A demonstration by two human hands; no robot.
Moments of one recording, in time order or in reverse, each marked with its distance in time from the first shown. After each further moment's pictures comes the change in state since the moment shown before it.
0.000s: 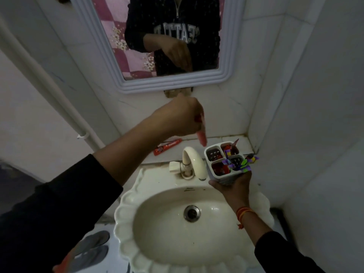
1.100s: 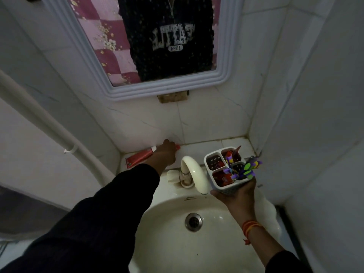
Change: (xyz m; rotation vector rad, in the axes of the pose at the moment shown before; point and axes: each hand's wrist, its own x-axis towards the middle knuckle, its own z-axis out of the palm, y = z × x) left_hand 0.065 -0.128 0.192 0.183 -0.353 -0.283; right_hand -0.002 0.000 -0.001 0.020 -0.006 0.050
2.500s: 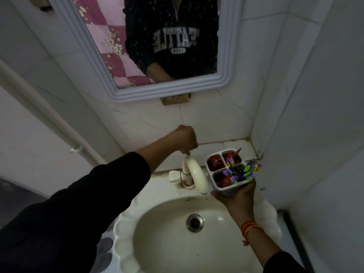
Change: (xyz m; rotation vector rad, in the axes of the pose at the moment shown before) left_hand -0.038 0.053 -0.096 -0.431 -0.070 0.019; right_hand -0.002 -0.005 0.002 0.003 0.041 0.024
